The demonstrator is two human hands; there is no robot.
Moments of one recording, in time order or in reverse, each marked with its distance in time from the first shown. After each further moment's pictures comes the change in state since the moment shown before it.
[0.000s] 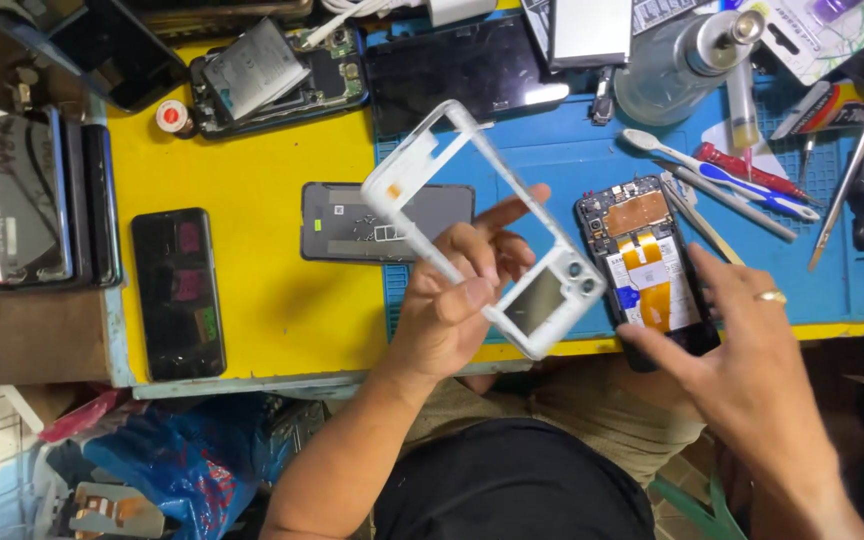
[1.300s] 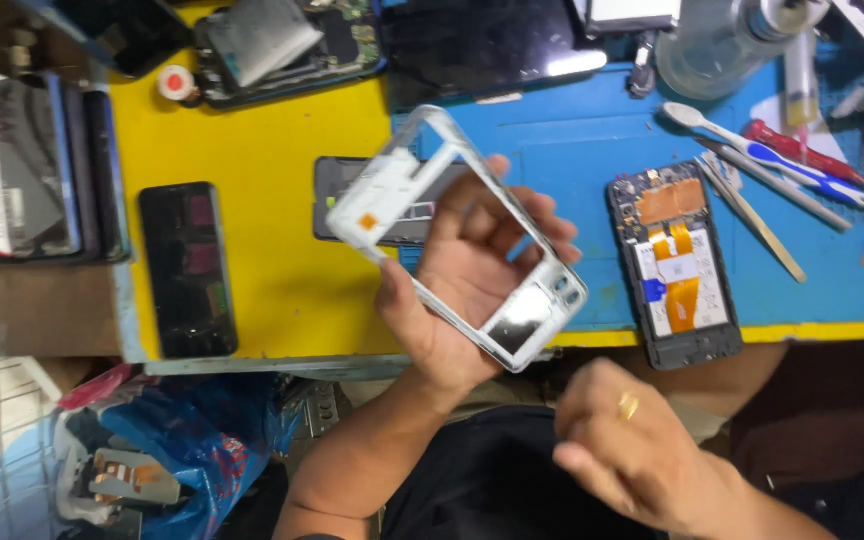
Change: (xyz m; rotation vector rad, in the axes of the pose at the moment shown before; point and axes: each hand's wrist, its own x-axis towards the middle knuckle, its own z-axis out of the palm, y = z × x) left_hand -0.013 -0.010 0.020 -0.414 0.169 0.255; right_hand -0.034 -0.048 0.039 0.504 -0.151 -1.003
